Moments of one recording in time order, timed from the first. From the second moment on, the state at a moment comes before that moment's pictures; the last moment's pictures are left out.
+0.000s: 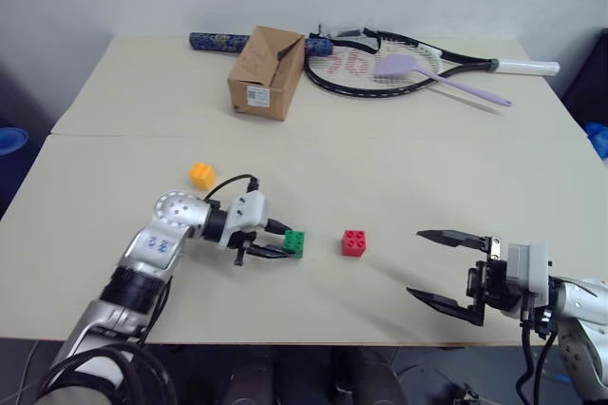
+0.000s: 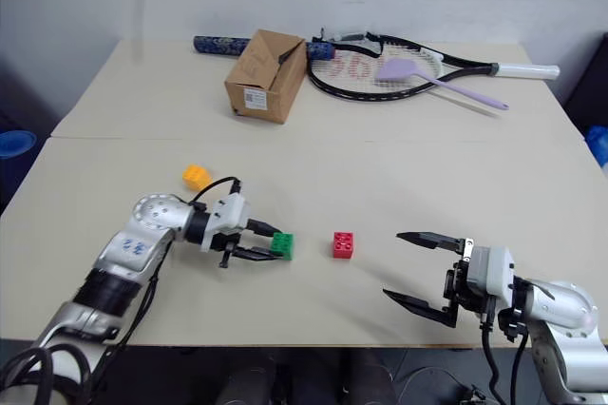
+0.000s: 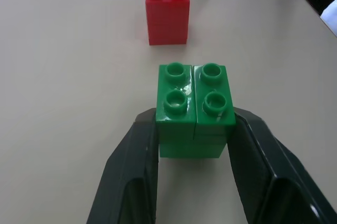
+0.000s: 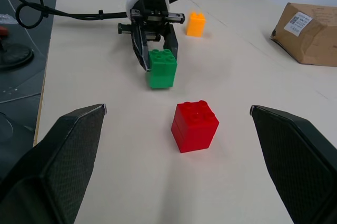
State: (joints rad) left arm -0.59 0.54 -0.26 0.27 -0.18 0.05 -1.26; right arm 0.18 -0.68 -0.25 -0.29 0.58 -0.11 1.23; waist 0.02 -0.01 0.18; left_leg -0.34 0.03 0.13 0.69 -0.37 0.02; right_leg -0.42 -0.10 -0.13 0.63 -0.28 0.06
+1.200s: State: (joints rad) left arm 0.13 0.60 0.69 -0.06 -0.54 0.28 -0.82; right arm 0.12 -0.62 -0.28 -0.35 0.61 -0.03 1.02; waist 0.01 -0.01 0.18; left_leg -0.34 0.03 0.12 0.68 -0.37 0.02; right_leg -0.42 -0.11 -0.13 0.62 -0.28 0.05
